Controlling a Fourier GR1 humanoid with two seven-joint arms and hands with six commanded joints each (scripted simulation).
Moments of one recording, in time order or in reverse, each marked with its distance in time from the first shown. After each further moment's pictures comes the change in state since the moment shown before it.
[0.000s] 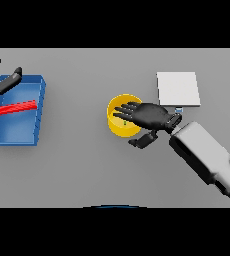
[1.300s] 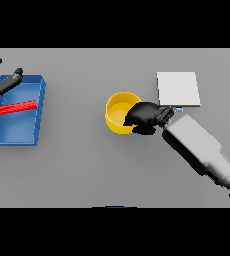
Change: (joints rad) left arm -0.006 0.009 -0.010 0.014 -0.010 -0.024 -0.022; right arm -0.113 0.039 0.065 0.156 0.004 0.102 -0.006
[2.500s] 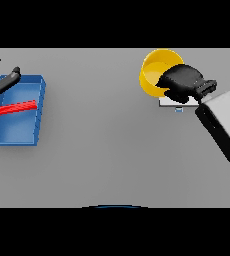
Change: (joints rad) left arm 0.015 0.005 0.020 -0.056 0.040 0.004 0.054; right arm -0.050 -0.203 -0.201 -0.101 -0.055 -0.012 0.153
